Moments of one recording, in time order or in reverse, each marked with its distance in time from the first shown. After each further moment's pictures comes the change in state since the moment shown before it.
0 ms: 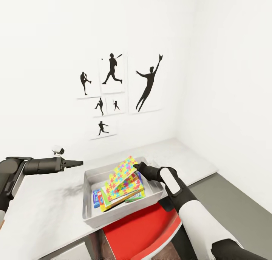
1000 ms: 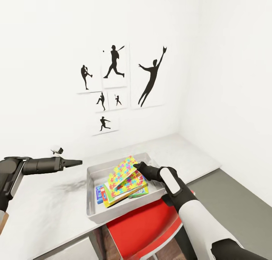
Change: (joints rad) left arm 0.000 0.001 0.014 0.000 0.000 0.000 0.000; right arm -0.002 0.000 0.000 0.001 0.000 -0.003 0.002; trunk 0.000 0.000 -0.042
